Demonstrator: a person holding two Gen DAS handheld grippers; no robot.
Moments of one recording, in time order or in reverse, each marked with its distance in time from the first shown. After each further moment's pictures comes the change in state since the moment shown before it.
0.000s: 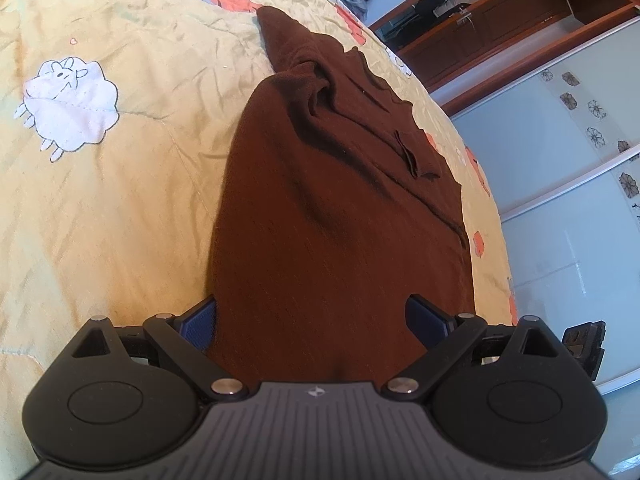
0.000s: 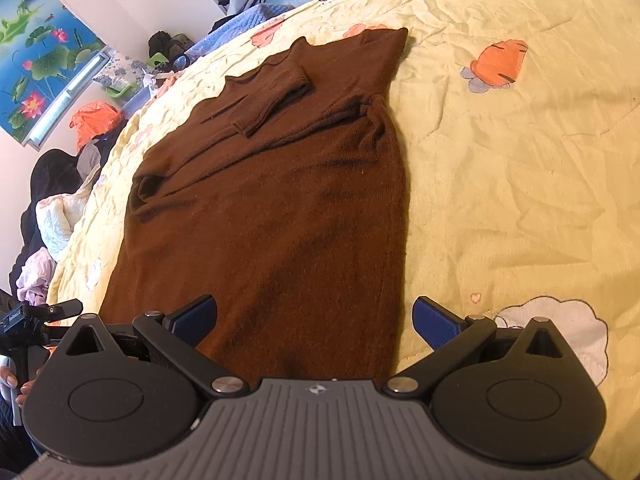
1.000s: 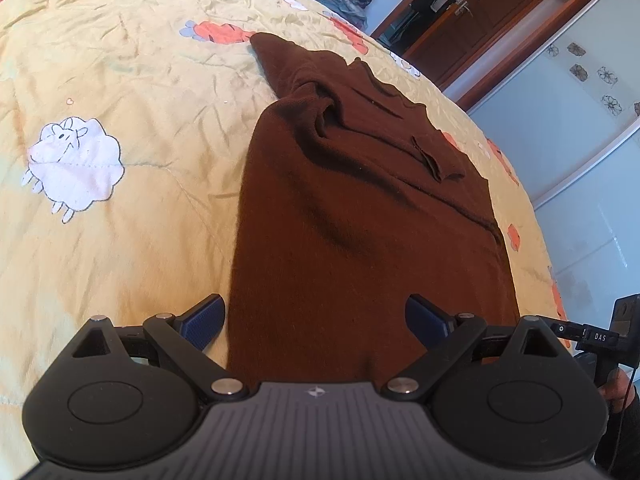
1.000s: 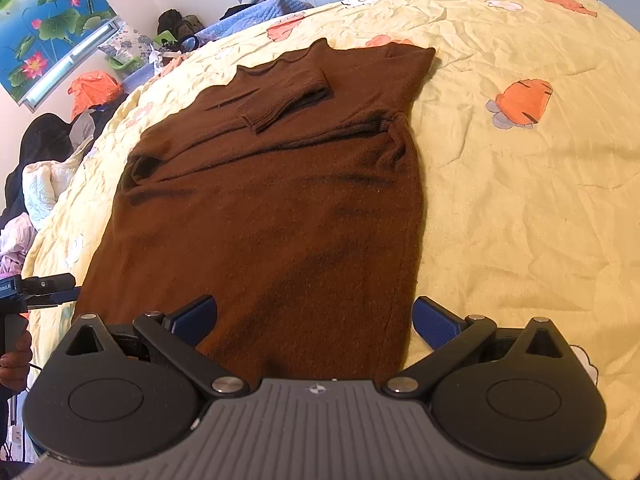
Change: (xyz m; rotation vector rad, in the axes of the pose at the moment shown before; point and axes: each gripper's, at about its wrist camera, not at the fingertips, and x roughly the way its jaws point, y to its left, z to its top) left arm 0.004 -0.011 0.006 0.132 -0.054 0.124; right arm 0.009 0.020 0.008 -0.130 -0.001 -0.068
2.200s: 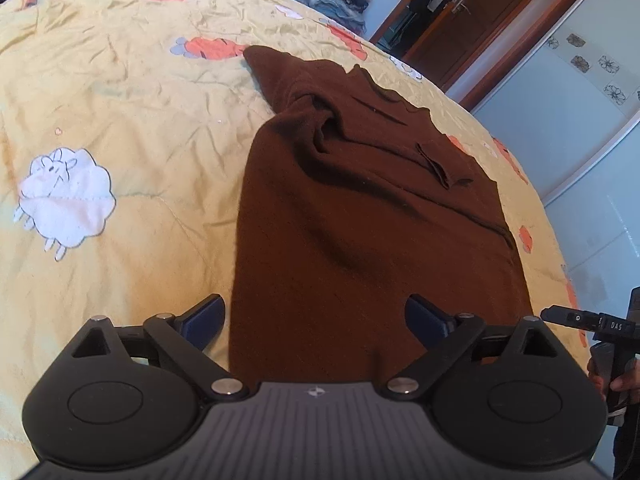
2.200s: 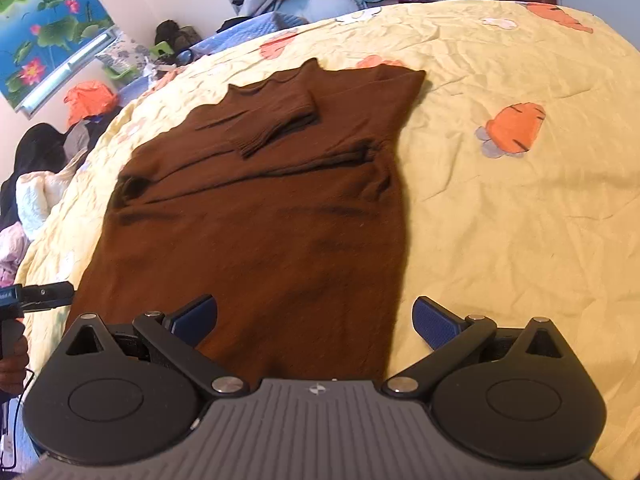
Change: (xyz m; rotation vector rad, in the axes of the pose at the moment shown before) left arm 0.009 -0.006 0.010 0.049 -0.021 0.033; right arm 0.000 -0.007 0.012 -0.012 -0.043 -0.015
